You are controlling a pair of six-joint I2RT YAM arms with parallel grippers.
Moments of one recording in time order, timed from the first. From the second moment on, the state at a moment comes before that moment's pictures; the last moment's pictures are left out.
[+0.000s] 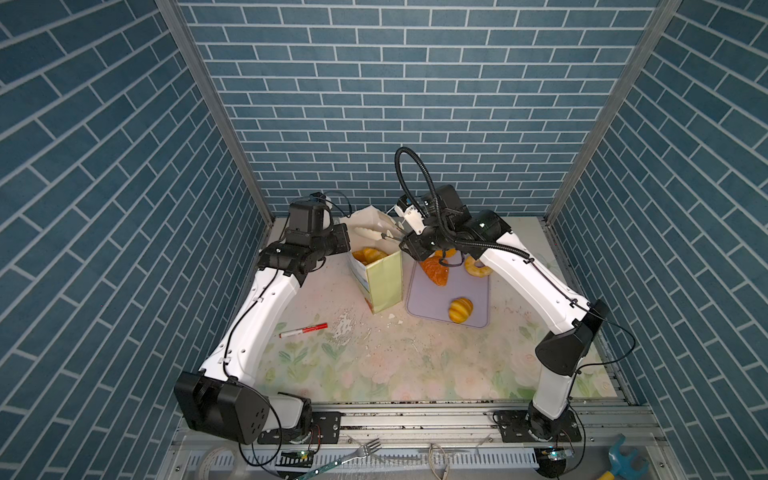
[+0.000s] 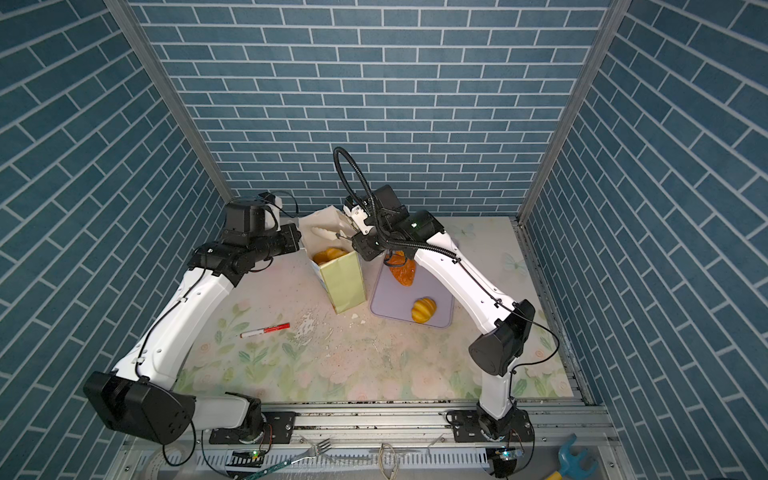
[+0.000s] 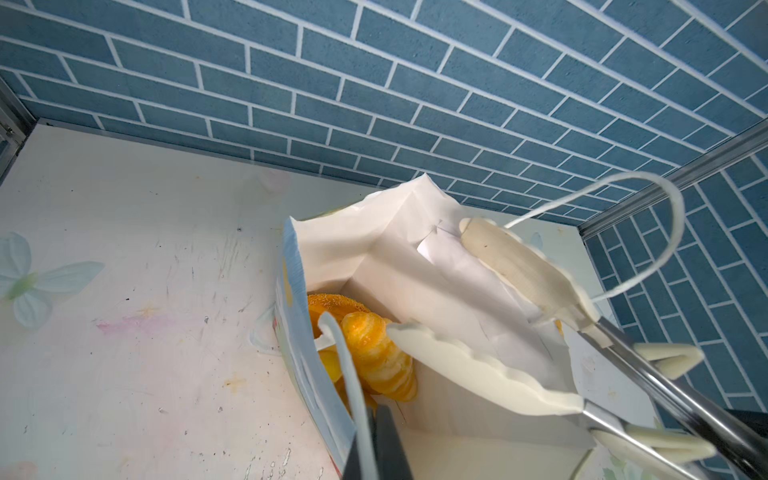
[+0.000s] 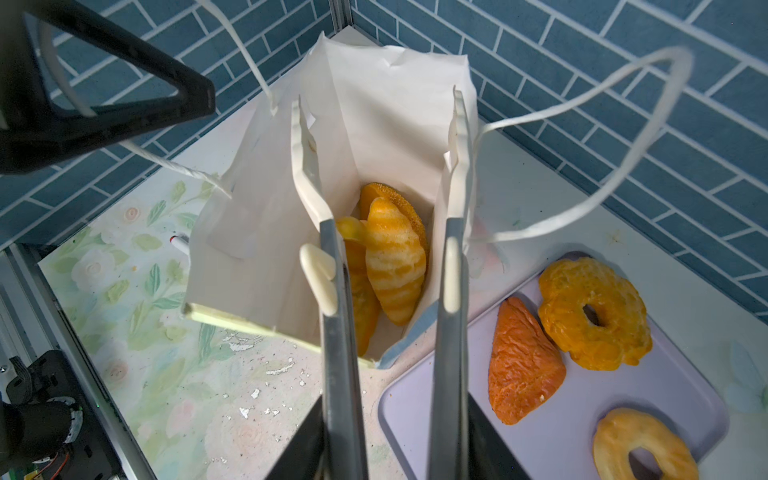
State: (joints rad) left arm -0.24 1.35 1.43 -0.66 0.11 -0.39; right arm 0.81 1.84 2.11 -1.01 -0.06 -0.04
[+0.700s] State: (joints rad) left arm -0.24 1.36 1.44 -0.66 0.11 -0.38; right arm 0.54 1.41 1.80 -0.95 0.18 -0.03
